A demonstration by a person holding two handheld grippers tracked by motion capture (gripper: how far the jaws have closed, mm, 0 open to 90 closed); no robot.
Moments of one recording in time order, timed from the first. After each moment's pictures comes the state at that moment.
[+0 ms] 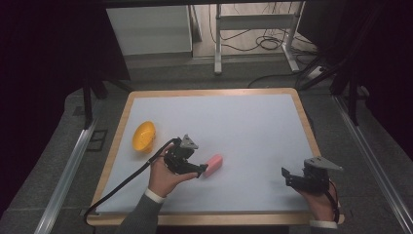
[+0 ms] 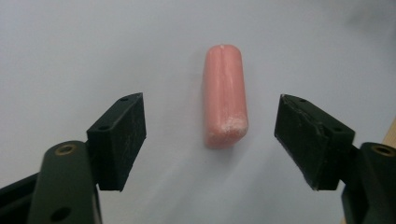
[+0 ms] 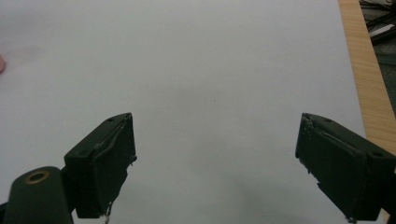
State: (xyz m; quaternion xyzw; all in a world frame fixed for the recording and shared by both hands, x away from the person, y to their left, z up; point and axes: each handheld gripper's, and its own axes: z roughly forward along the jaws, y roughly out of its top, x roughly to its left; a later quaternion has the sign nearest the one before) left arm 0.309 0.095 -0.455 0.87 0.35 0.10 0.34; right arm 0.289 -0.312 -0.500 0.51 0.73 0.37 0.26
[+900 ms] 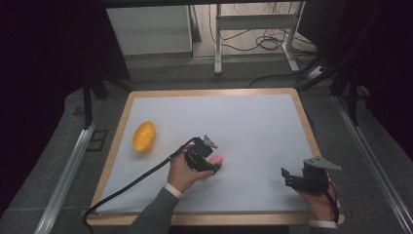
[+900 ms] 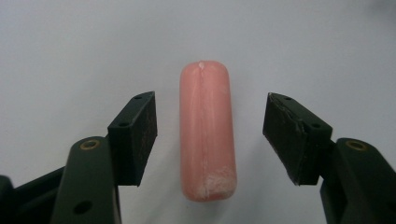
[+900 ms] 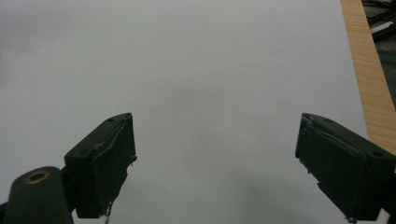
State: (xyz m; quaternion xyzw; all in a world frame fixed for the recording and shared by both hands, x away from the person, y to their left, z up) left arm 0.332 0.046 -0.473 0.88 0.35 0.09 0.30; right arm 0.290 -0.312 -0.503 0.51 0.74 0.36 0.26
